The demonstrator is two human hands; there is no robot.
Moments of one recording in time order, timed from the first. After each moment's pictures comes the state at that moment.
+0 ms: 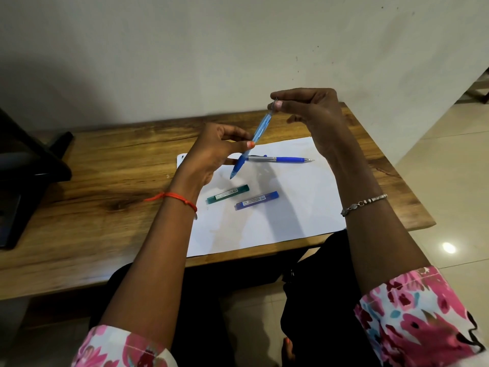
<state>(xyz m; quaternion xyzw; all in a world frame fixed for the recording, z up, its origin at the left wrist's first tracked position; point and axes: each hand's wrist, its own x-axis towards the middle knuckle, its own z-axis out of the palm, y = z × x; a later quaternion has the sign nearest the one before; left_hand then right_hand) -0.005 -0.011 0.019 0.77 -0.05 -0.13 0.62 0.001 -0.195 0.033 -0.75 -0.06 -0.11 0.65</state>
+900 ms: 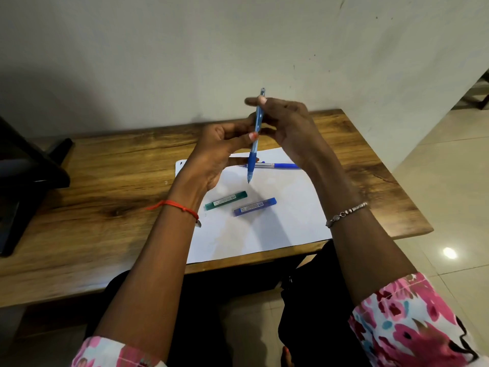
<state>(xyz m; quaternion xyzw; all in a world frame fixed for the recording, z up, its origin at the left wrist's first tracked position) -0.007 -0.019 0.025 0.68 -0.05 -0.12 0.72 -0.001 -0.161 0.033 -0.65 -0.09 -0.02 0.75</state>
